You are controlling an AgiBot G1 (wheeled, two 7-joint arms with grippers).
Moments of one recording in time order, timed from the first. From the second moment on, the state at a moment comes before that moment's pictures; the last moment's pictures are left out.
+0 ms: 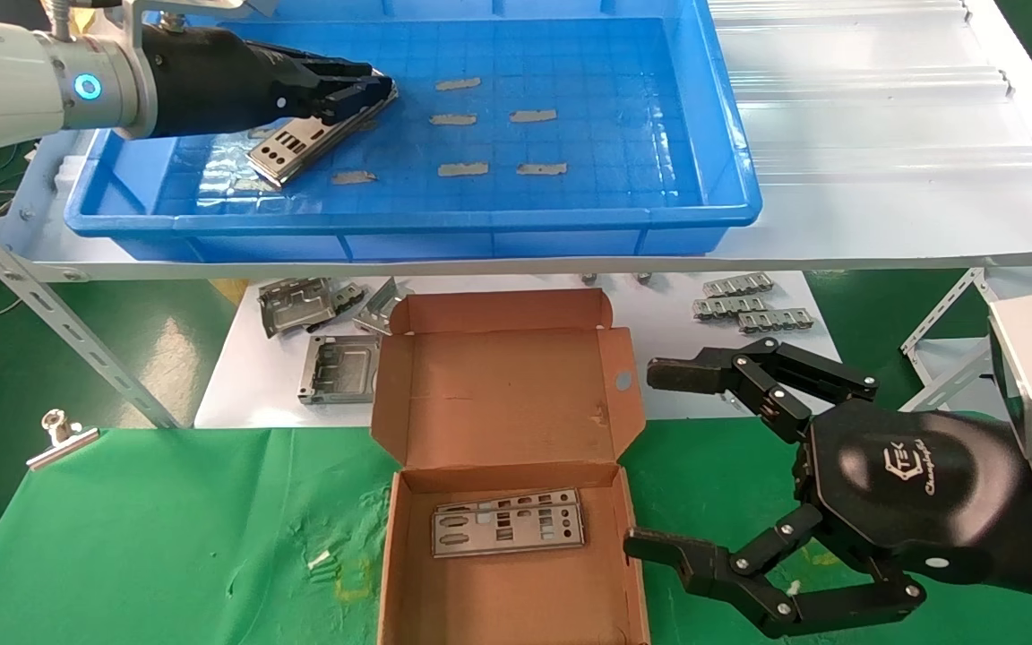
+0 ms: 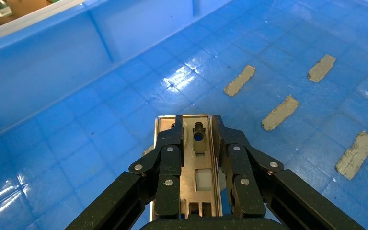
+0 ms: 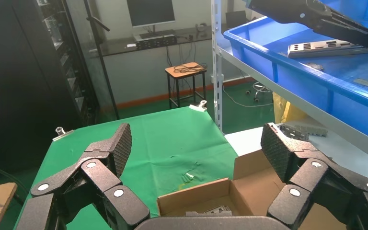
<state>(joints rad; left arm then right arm) -2.05 1.27 0.58 0.00 1.43 0.95 -0.05 1.10 -0.53 -0.46 1.23 -0.59 -1.41 0.08</state>
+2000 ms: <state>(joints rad) -1.81 1.03 0.64 -0.58 1.19 1.58 -0.05 1.10 -0.53 -0.46 1.23 -0.59 -1.41 0.08</state>
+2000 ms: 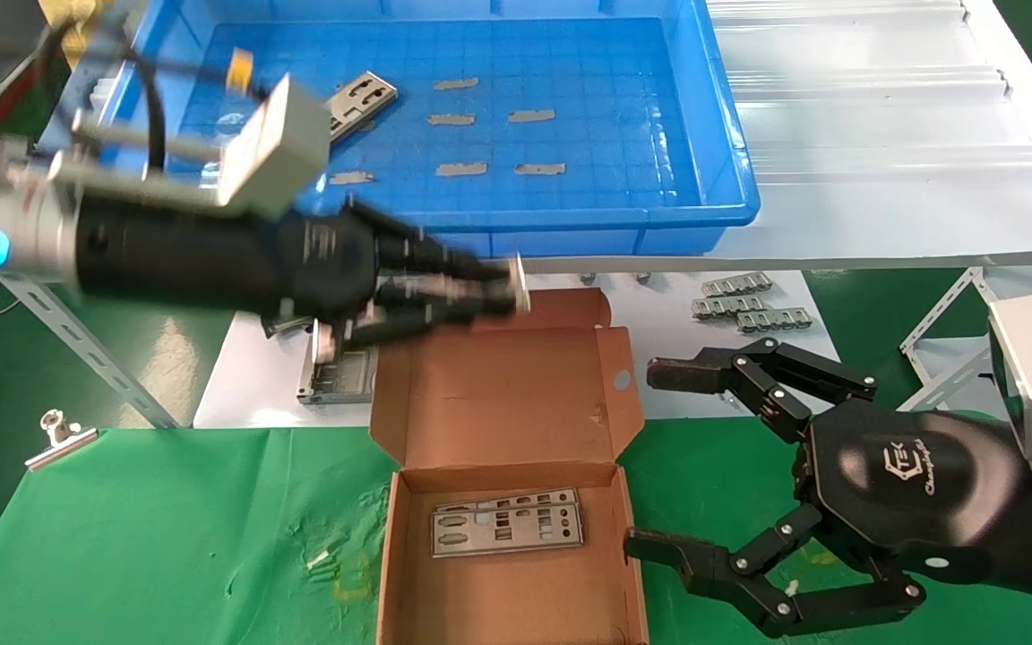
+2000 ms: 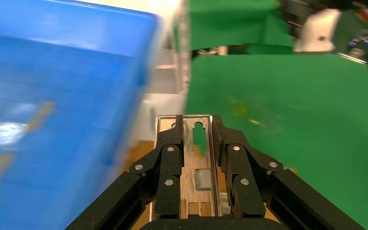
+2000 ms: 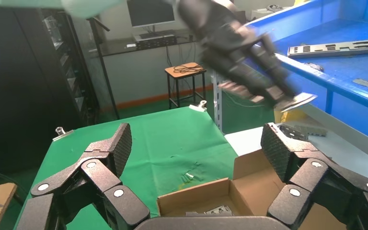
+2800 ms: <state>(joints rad) -1.29 1.04 0.74 -1.08 1.30 1.12 -0.02 1.10 -0.53 -0.46 1.23 -0.59 -1.41 0.08</state>
